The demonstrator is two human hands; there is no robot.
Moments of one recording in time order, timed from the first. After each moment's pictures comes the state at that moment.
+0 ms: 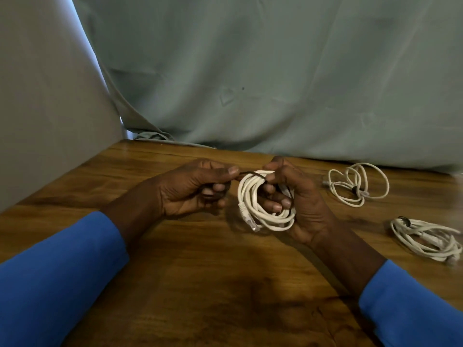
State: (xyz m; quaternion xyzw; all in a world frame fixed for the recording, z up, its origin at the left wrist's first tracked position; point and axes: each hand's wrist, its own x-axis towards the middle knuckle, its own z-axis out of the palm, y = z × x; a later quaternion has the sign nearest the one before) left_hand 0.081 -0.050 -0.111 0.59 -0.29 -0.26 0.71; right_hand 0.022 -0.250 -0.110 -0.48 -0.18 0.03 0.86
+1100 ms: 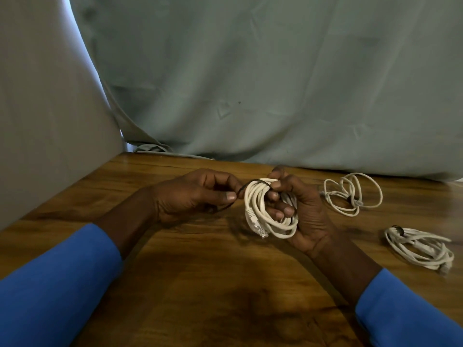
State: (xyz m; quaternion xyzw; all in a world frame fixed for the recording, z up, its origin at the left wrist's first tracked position) left_hand 0.083 -0.044 -0.100 0.70 -0.37 -0.18 0.58; right_hand 0.021 -0.259 -0.105 -0.40 -0.19 0.08 0.89
